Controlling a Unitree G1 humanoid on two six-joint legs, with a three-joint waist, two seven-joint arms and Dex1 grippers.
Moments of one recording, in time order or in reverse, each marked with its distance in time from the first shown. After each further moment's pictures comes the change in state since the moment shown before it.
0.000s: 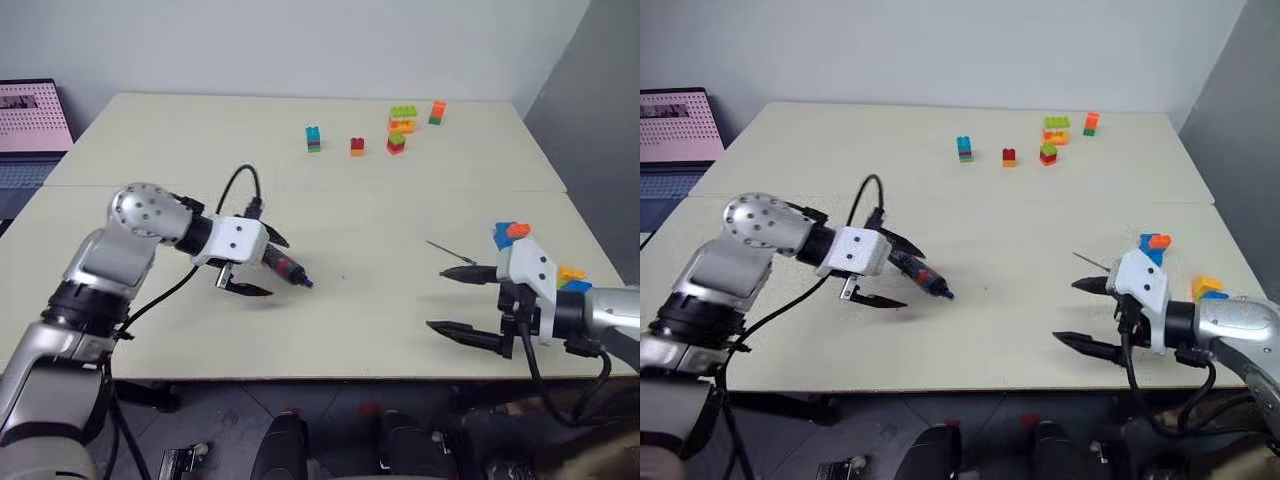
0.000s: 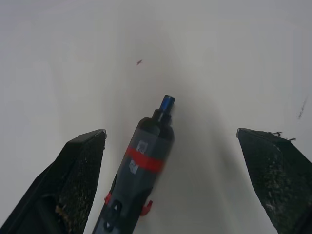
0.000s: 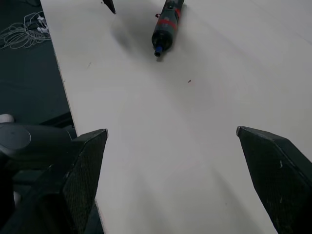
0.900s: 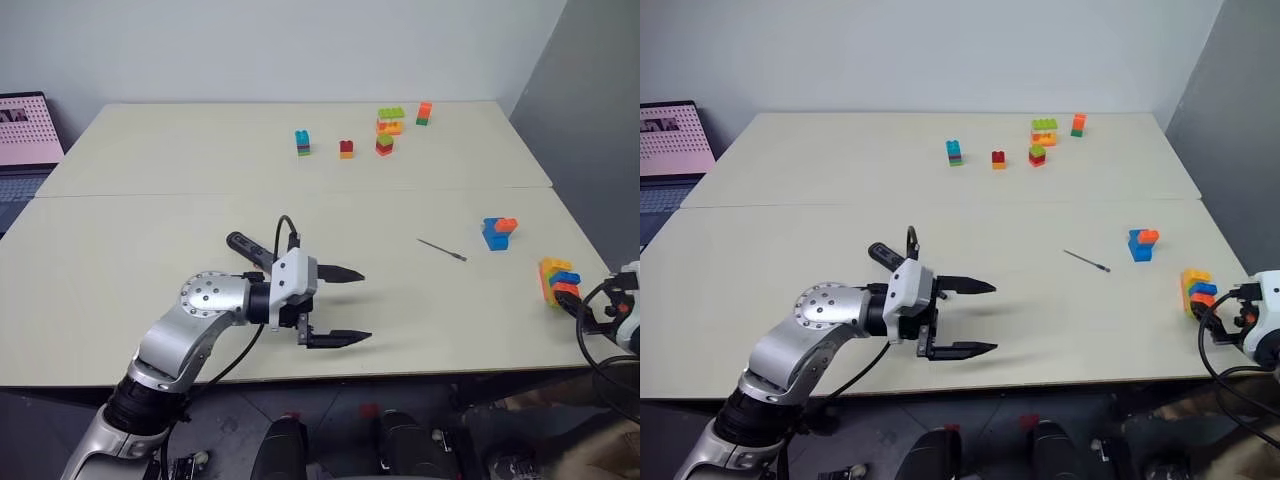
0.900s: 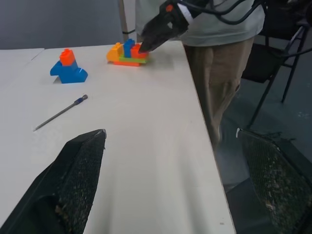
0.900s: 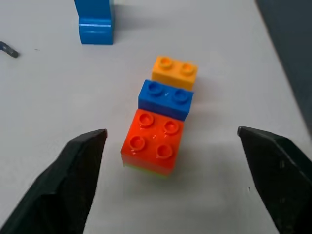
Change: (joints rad) left arm 0.496 -0.238 0.176 -0.694 -0.426 0.581 0.478; right arm 0.166 0.190 -0.399 0.448 -0.339 -0.003 -0.279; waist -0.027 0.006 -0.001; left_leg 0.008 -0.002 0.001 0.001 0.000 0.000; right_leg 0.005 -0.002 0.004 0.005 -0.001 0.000
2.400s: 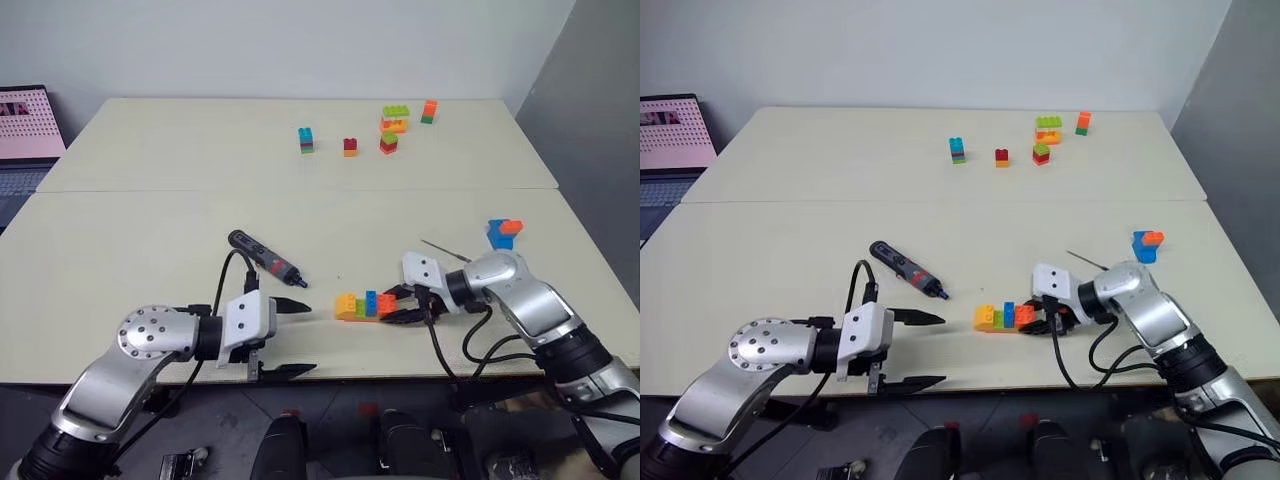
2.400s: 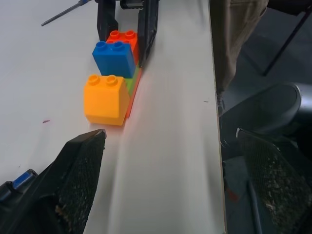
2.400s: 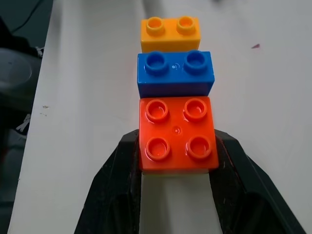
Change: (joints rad) left arm 0.261 0.204 0.089 -0.109 0.090 -0.070 -0.018; right arm -0.631 0.083 0.976 0.230 -0.192 -0.371 0.631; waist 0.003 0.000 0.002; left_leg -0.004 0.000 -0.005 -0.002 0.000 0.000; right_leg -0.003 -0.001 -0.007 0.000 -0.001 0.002
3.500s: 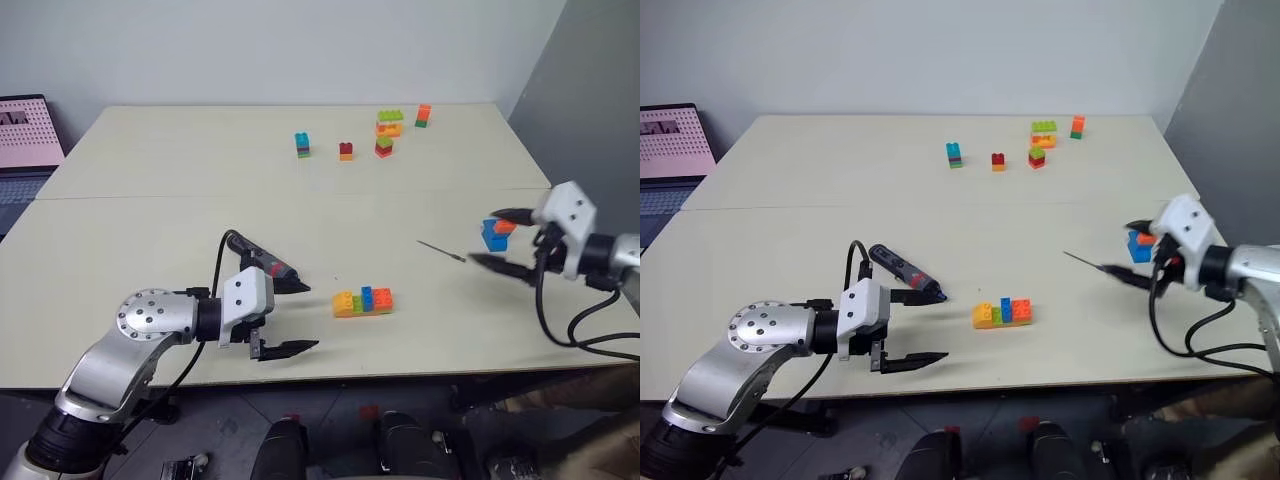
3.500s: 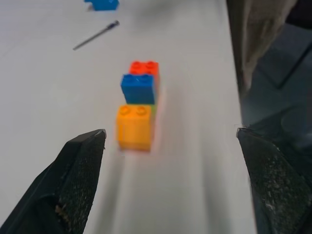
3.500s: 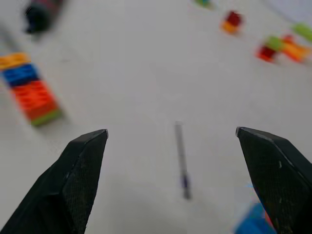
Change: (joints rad) left arm -0.046 0.007 0.014 0.043 -0.022 0.000 0.007; right arm 0.189 -0.278 -0.378 -0.223 0.241 0.083 -0.168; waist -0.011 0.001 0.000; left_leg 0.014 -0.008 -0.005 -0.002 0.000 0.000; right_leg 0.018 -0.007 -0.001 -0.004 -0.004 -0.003
